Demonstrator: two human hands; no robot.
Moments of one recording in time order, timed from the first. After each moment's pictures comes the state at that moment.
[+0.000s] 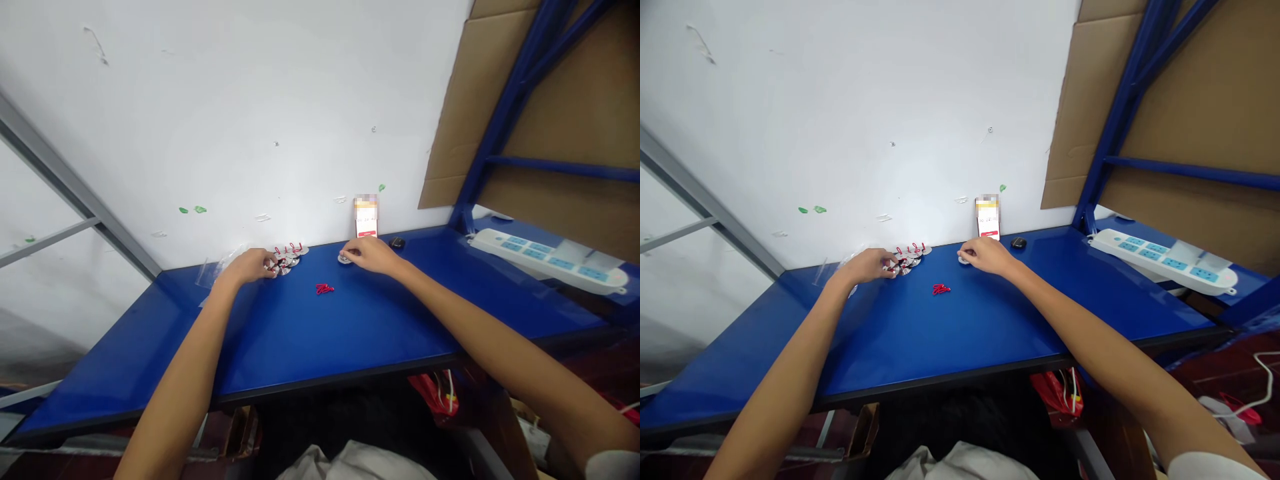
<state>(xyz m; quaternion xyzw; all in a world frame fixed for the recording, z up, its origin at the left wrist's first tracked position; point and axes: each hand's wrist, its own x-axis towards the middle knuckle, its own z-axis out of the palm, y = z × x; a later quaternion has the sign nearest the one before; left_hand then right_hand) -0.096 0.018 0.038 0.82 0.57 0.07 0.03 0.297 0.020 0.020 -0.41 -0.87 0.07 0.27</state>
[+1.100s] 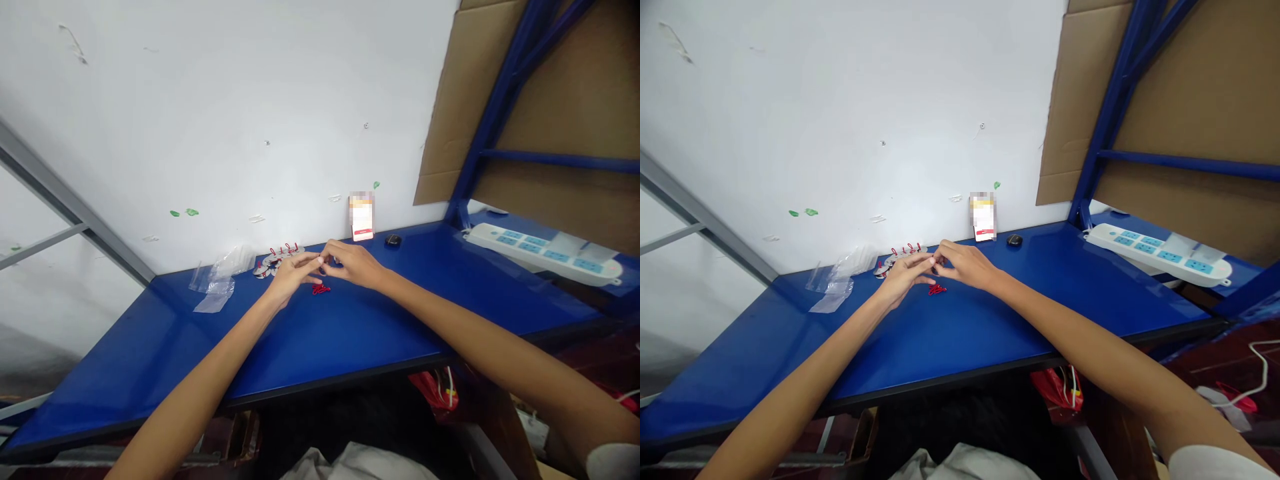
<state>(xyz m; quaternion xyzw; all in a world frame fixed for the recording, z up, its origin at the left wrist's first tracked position) 0.038 -0.045 0.018 0.62 0.38 0.44 0.52 0.262 -0.020 0.023 -0.27 -0.89 0.07 0.35</state>
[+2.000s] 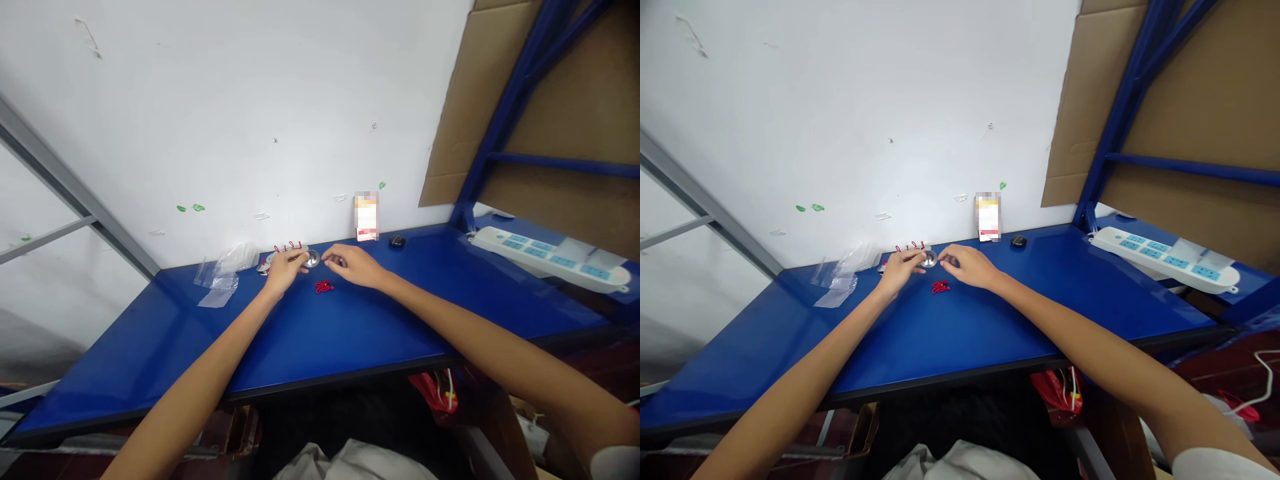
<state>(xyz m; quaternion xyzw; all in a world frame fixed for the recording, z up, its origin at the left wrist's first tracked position) 0.019 -0.015 0.000 0.61 0.48 0.50 0.38 0.258 -0.005 0.004 -0.32 -0.87 0.15 0.34</state>
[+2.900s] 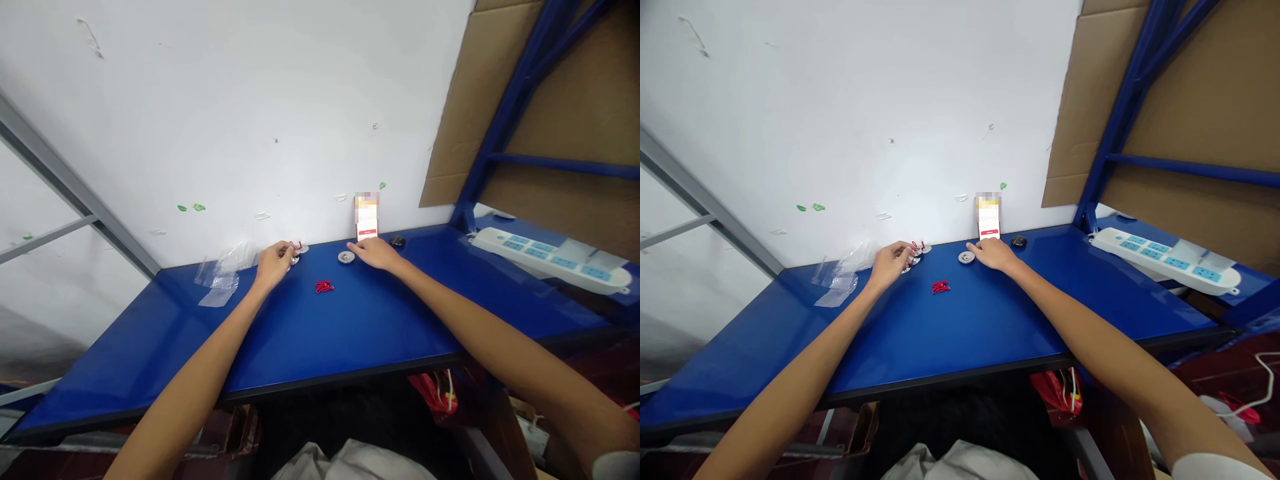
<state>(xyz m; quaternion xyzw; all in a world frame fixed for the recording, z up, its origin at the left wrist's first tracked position) -0.015 0.001 0.008 0.68 0.56 0.42 0.20 0.309 0.048 -0.004 -0.54 -0.80 0.11 0.23</state>
